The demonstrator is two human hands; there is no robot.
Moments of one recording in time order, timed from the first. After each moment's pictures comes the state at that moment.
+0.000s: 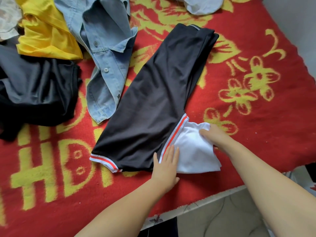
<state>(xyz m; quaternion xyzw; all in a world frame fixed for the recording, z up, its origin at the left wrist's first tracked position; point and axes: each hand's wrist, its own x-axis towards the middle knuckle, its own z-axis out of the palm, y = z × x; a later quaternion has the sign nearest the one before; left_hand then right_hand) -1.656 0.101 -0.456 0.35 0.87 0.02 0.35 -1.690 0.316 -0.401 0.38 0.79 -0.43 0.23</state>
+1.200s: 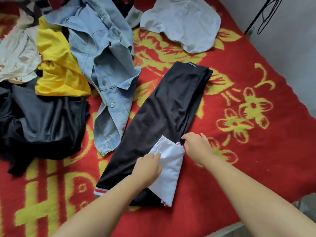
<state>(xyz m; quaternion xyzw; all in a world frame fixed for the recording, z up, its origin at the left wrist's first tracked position) -1.782 0.077 -0.410 0.33 0.90 0.04 0.30 -1.757 0.283 -0.391 0.12 0.97 -0.10 0.18</state>
